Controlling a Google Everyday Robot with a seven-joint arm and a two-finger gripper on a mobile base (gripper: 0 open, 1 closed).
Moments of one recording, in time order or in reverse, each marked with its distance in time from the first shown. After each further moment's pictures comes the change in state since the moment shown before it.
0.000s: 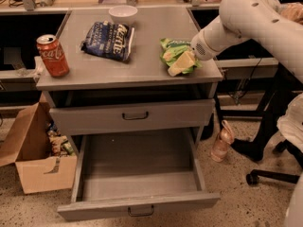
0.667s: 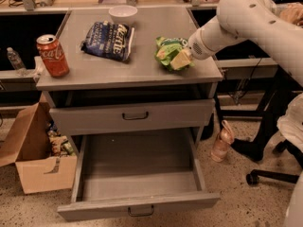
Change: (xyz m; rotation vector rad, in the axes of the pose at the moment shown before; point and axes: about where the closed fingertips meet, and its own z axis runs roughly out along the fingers) arm -0.012 0.004 0.009 -0.007 -0.041 -0.007
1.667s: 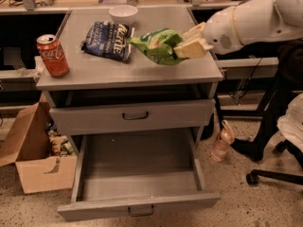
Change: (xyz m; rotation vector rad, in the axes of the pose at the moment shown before) arm -0.034 0.089 -0.123 -0.262 -0.334 -0.283
